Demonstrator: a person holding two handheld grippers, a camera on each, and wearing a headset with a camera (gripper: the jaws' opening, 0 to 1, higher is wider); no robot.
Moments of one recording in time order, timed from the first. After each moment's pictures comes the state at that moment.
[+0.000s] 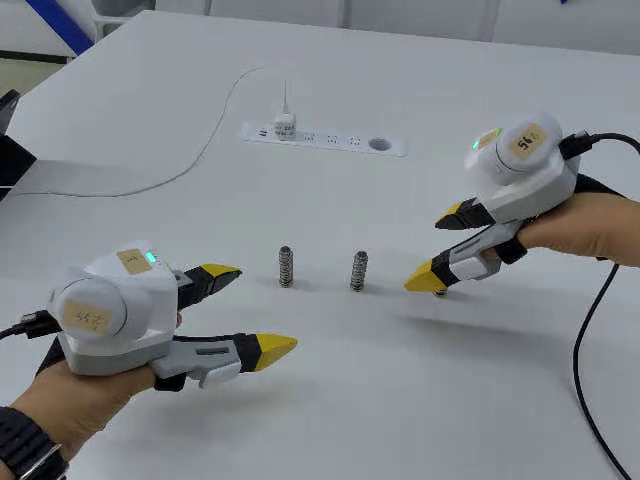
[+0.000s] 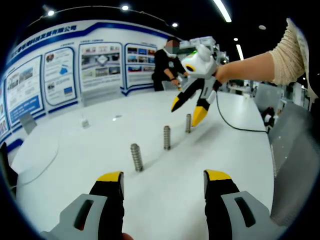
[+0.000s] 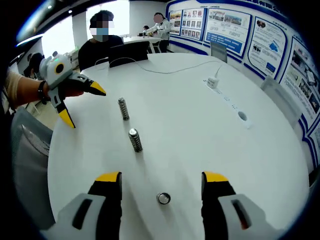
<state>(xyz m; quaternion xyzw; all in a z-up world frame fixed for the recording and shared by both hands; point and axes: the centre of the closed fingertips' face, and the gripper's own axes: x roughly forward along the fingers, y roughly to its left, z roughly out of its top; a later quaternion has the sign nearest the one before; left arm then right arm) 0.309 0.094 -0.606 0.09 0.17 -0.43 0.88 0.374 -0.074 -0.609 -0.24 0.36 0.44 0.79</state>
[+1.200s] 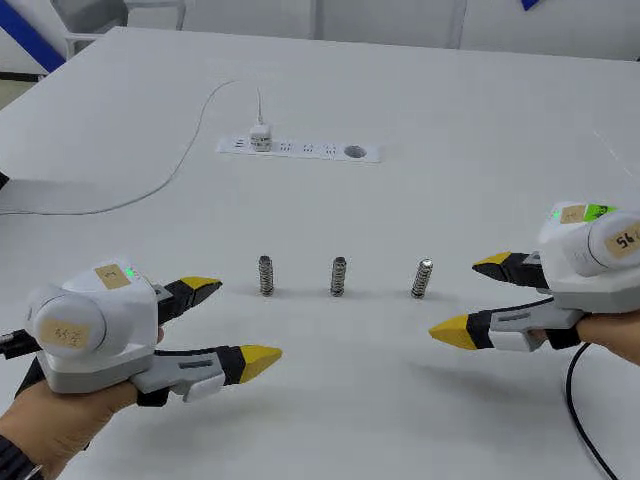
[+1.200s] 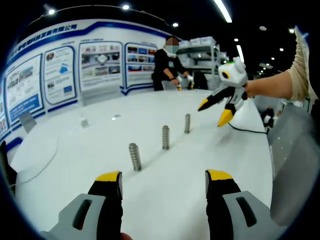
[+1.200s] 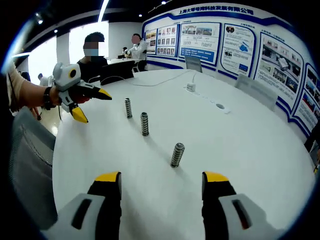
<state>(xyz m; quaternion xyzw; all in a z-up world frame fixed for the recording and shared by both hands) 0.304 0.093 -0.604 0.09 0.17 -0.43 0.88 0.312 -0.116 -0.606 -0.16 0.29 0.37 0.87</state>
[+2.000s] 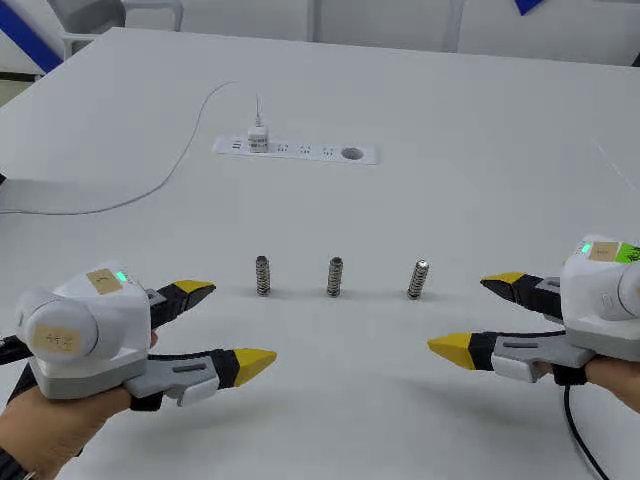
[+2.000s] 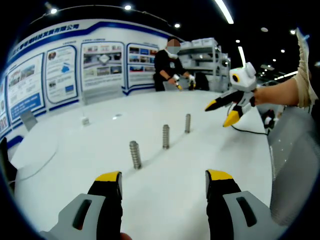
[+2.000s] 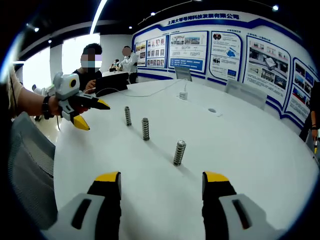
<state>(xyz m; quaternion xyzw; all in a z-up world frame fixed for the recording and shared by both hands) 0.301 0.096 -0.605 0.08 0.17 -0.42 0.89 0.299 -0.120 -0.602 -0.13 0.25 0.34 0.90</state>
